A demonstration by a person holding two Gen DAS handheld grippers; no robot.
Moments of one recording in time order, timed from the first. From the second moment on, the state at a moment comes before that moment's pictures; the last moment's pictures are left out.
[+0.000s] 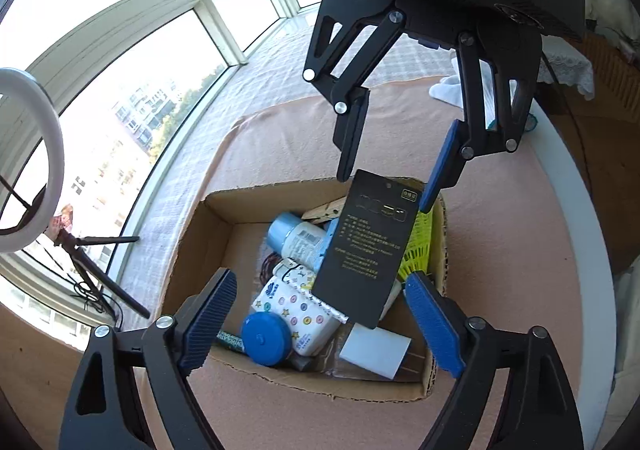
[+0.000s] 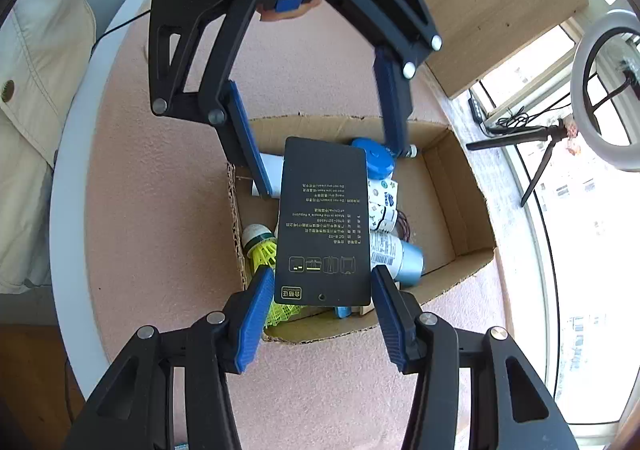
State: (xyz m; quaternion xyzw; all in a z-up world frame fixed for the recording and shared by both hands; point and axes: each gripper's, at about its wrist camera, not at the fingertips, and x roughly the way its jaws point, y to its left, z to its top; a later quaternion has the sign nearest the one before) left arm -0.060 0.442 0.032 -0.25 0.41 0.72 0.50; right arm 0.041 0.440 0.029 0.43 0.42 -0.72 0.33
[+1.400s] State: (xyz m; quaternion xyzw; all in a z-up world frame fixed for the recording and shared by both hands) left arm -0.020 0.015 0.097 -0.36 0.00 0.93 -0.02; right arm -0.055 0.186 0.067 0.43 0.01 -0.90 -0.06
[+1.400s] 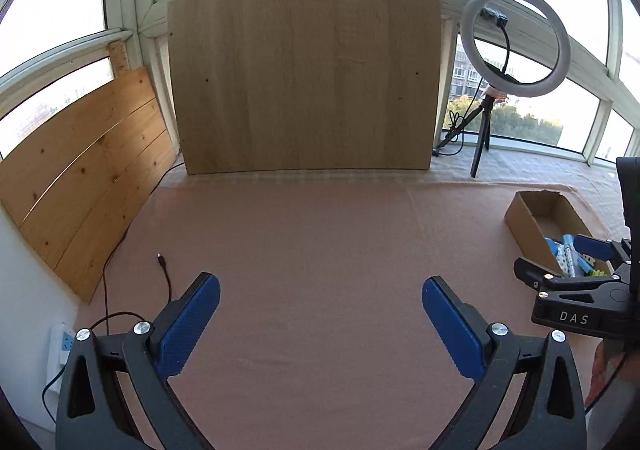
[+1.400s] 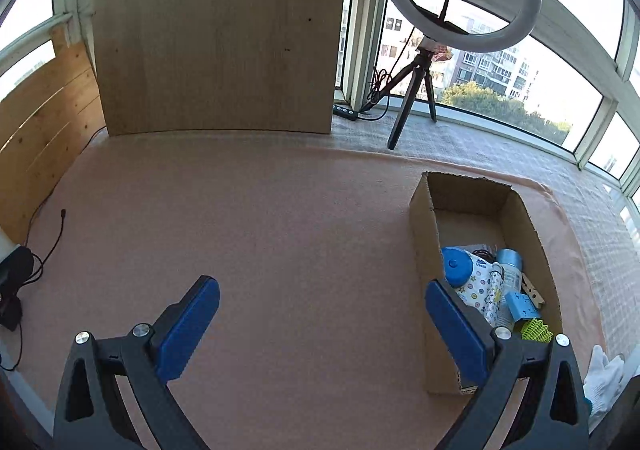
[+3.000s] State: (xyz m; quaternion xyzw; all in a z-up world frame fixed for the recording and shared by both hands) left arm -0.024 0.010 0.100 -0.39 0.00 0.92 -0.02; right arm -0.037 0.170 0.085 0.46 0.03 -0.89 -0.07
